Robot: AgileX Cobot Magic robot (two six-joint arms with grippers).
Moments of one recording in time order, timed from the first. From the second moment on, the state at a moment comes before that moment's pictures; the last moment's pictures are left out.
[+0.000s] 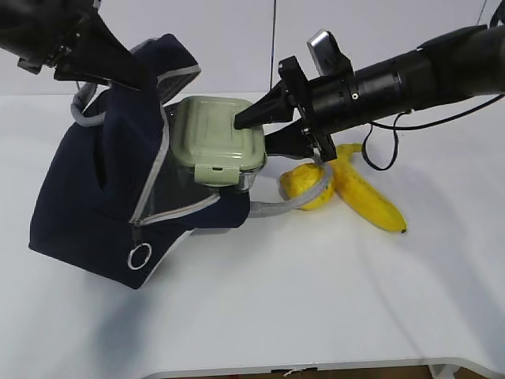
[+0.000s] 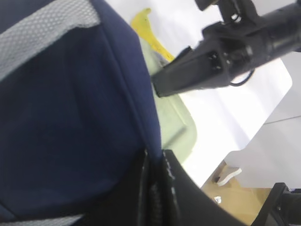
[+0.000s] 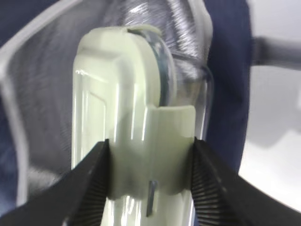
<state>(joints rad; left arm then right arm) -0.20 1.62 -1.37 -0.89 1.02 0.54 0.17 2.07 -1.50 1.36 1.08 -0.63</state>
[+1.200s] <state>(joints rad) -0.22 1.80 -1.37 -0.99 0.93 0.66 0.30 2.44 -1.86 1.37 1.09 -0.59</state>
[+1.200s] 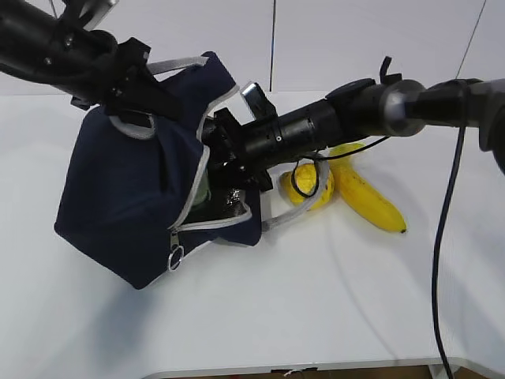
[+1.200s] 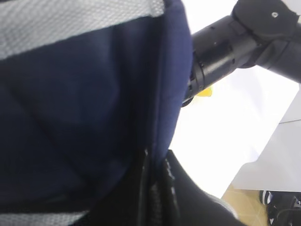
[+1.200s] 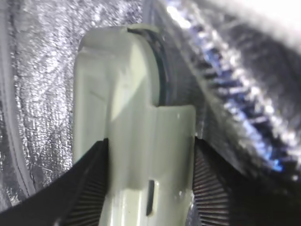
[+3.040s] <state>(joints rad) -0.22 1.80 -1.37 -0.99 0.91 0.66 0.30 2.20 -2.30 0.12 1.24 -0.07</state>
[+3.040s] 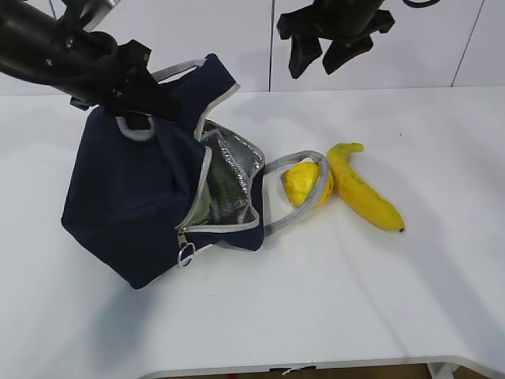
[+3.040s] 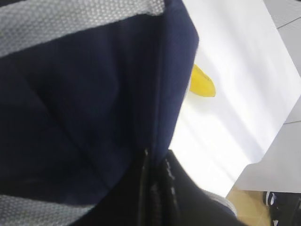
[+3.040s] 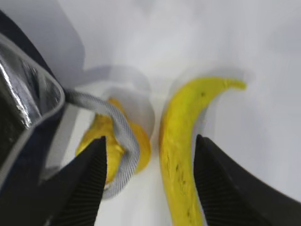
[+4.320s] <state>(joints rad) -0.22 1.80 -1.37 -0.95 0.94 0.66 0.30 2.15 -1.89 -0.10 1.24 -0.05</state>
